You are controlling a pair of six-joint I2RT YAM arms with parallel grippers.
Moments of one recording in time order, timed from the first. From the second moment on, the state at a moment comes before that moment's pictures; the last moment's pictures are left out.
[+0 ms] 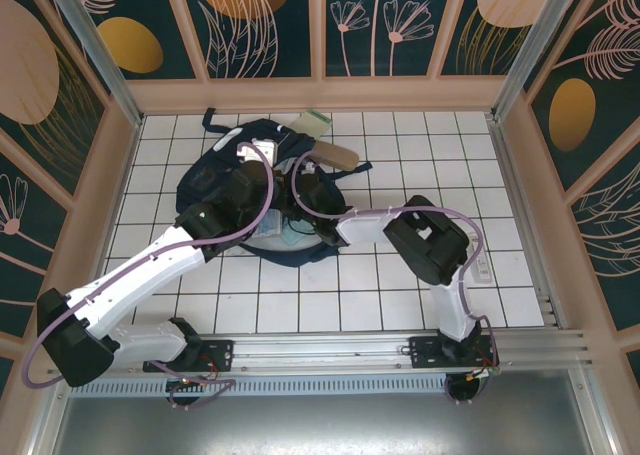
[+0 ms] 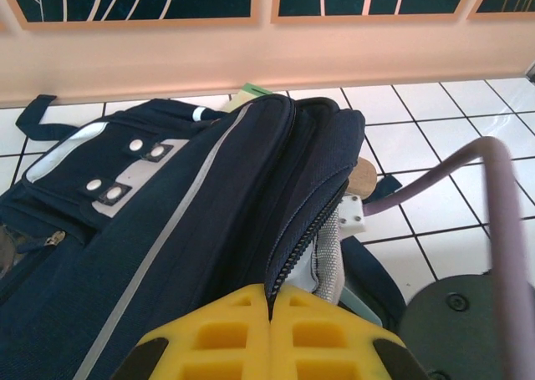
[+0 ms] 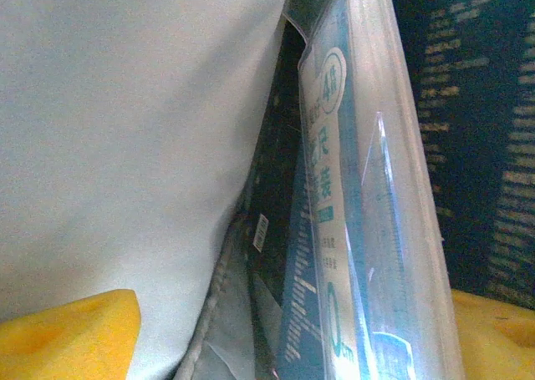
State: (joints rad) left arm -0.79 1.22 1.10 -0.39 -0.48 -0.40; right arm 0.88 2.03 1.18 0.54 -0.04 1.23
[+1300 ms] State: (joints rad) left arm -0.79 1.08 1.02 -0.46 -0.57 -0.43; right arm 0.63 1.52 0.87 0.16 0.09 0.68
